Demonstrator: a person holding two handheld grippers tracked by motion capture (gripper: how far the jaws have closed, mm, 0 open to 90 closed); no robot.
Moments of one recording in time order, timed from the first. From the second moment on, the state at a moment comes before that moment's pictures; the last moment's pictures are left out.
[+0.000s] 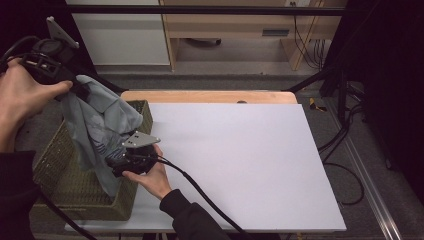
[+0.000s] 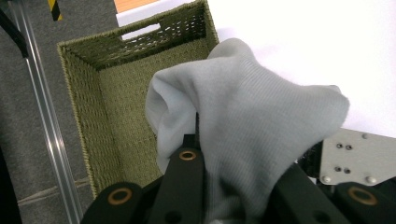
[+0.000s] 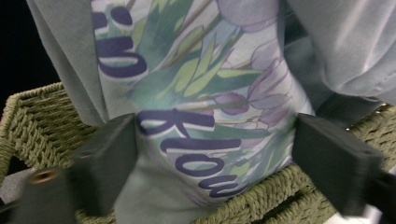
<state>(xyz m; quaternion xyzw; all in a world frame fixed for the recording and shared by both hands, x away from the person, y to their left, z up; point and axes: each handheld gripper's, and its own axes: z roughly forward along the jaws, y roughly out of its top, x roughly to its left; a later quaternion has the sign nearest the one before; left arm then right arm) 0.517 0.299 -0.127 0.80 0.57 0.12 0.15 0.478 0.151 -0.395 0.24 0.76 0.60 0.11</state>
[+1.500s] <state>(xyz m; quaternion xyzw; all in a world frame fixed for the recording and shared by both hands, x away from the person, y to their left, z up) 0.513 0.299 -0.129 0.80 0.56 0.12 0.17 0.461 0.018 -0.283 0.20 0.71 0.64 0.21</state>
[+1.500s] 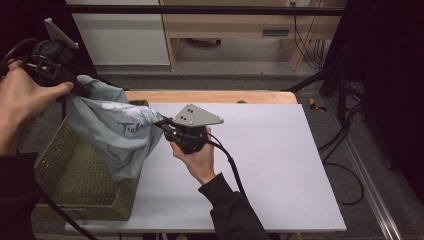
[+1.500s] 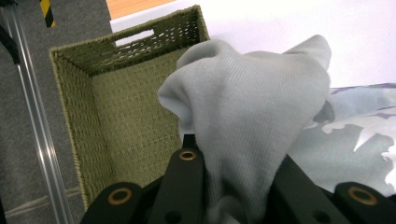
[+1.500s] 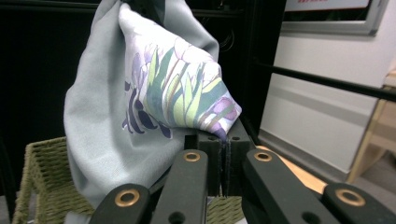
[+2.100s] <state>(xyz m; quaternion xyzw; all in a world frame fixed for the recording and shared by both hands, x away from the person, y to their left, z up) 0.510 0.294 -0.124 0.81 0.55 0.12 0.18 0.449 -0.002 -0.239 0.20 0.67 0.67 0.25</state>
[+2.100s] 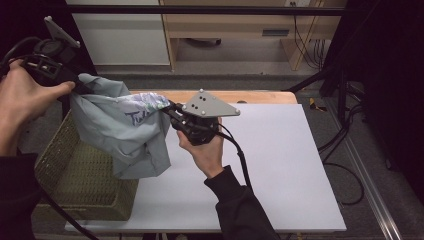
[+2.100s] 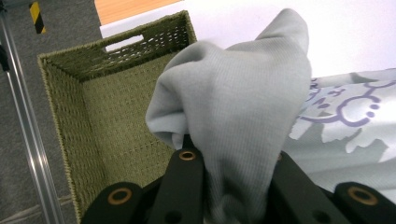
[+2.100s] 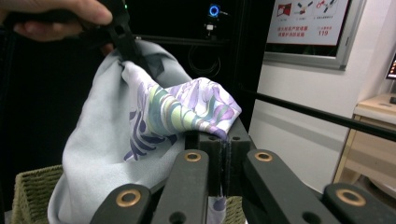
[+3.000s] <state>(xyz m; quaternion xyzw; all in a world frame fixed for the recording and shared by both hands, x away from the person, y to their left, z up) 0.515 0.268 -0.133 0.82 0.53 0.11 0.17 0.461 -0.009 -0.326 0.23 0.73 0.62 0.17</state>
